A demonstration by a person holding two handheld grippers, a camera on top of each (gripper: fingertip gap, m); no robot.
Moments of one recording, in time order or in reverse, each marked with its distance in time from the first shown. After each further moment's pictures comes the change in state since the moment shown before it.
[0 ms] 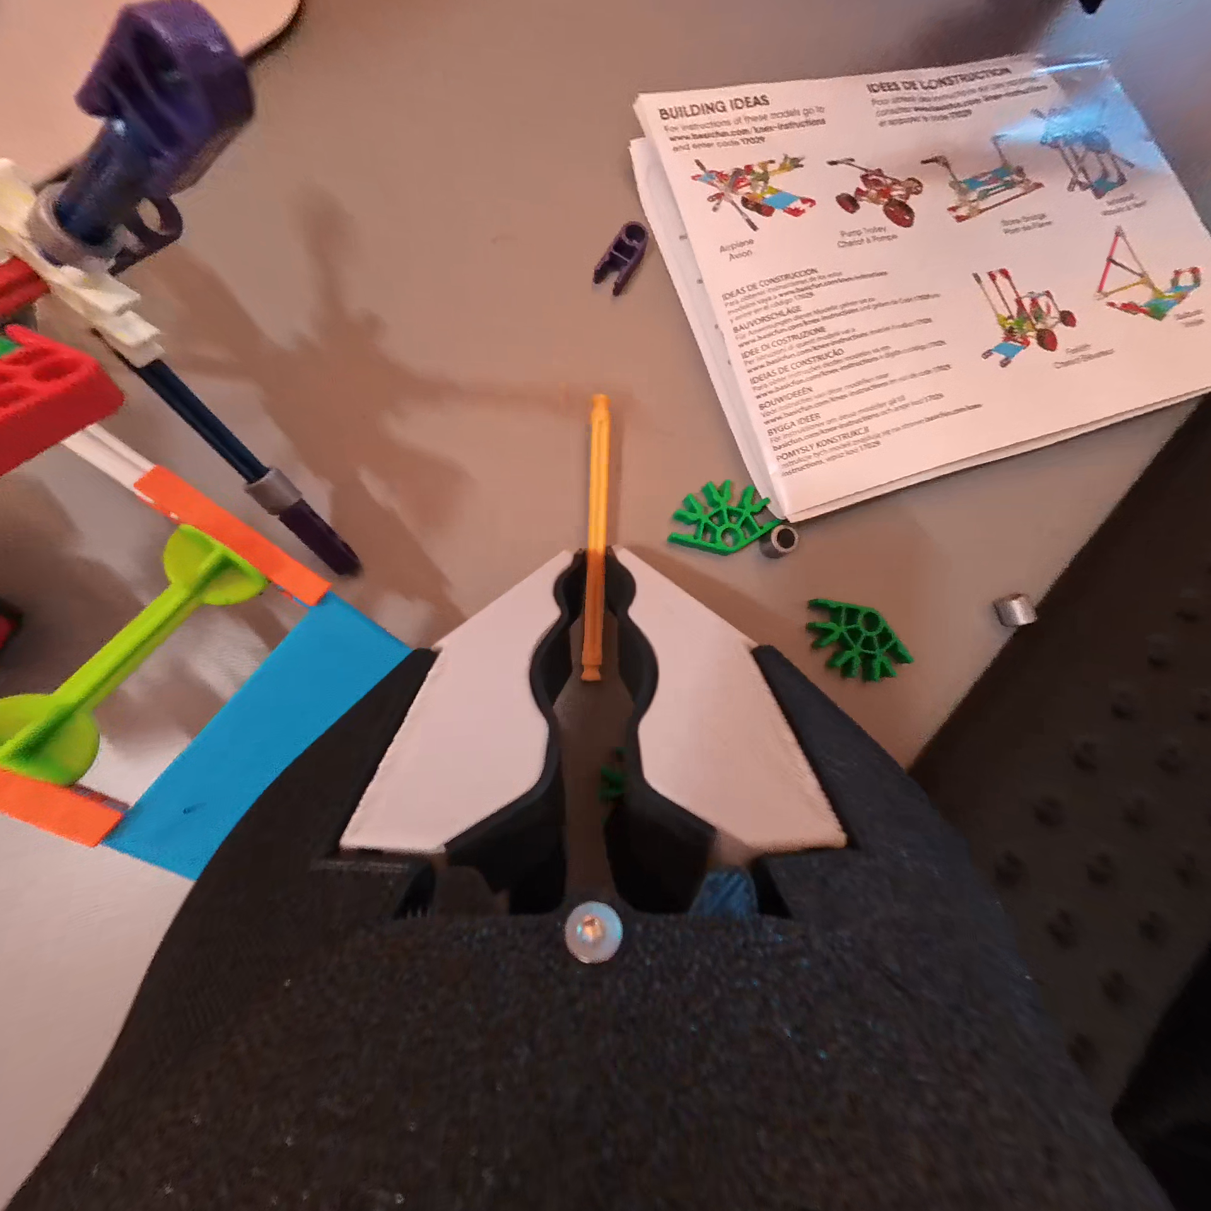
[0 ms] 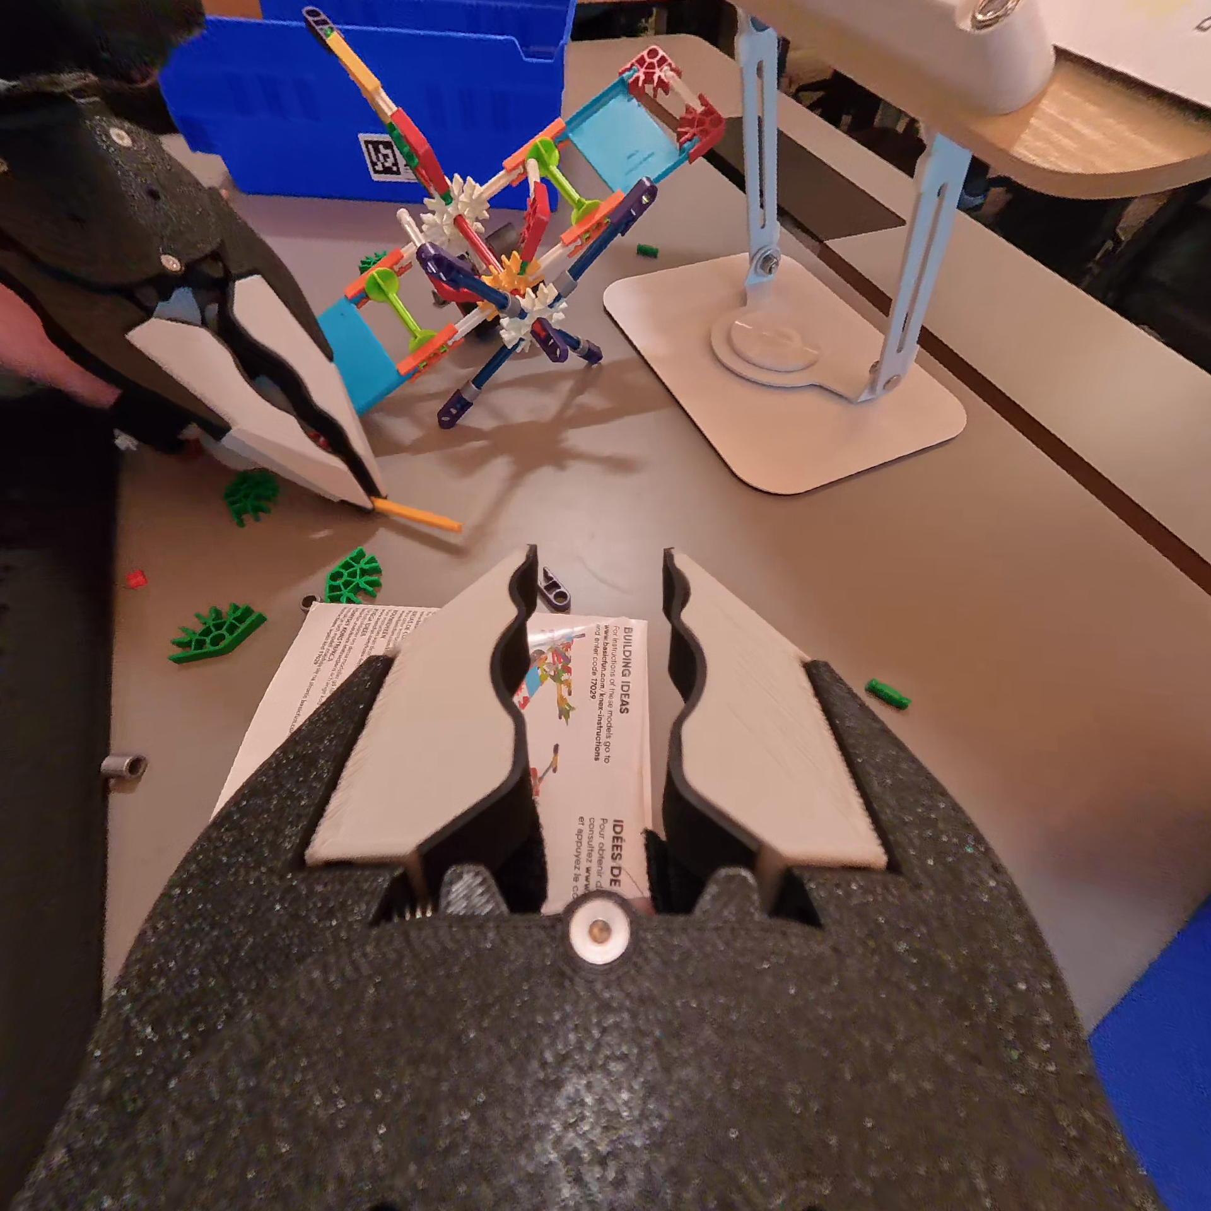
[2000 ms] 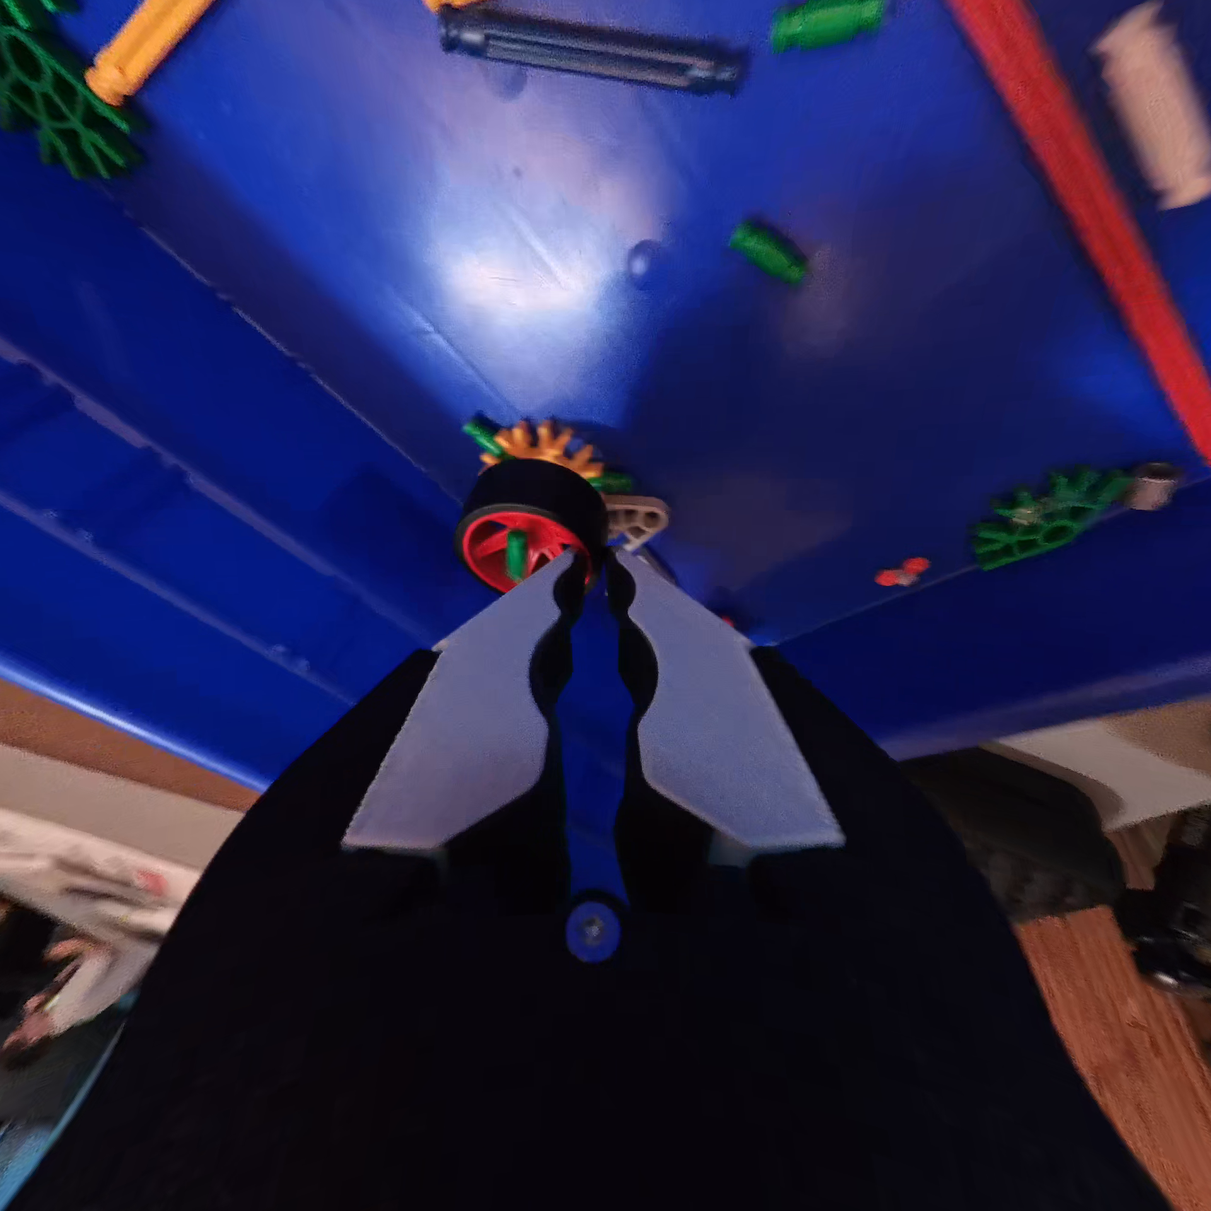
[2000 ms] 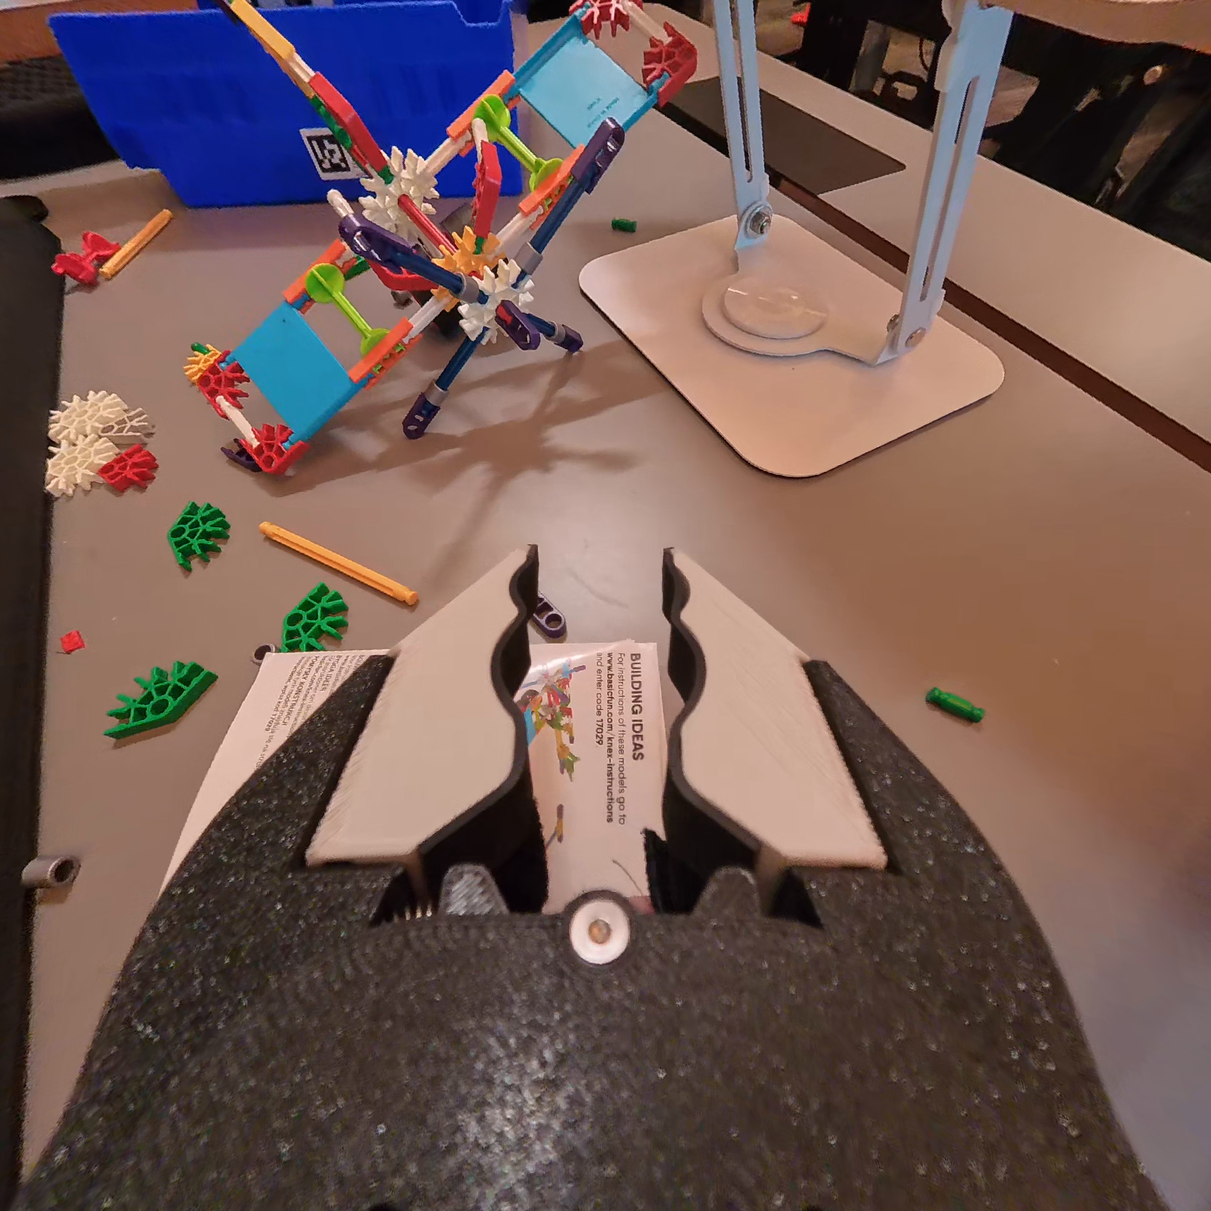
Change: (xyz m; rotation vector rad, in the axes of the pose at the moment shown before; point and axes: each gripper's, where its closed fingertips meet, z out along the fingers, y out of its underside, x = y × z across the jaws) left arm -0.409 0.163 -0.230 -0.876 -0.188 0.473; right arm 0.003 0.012 0.034 0.000 0.026 0.088
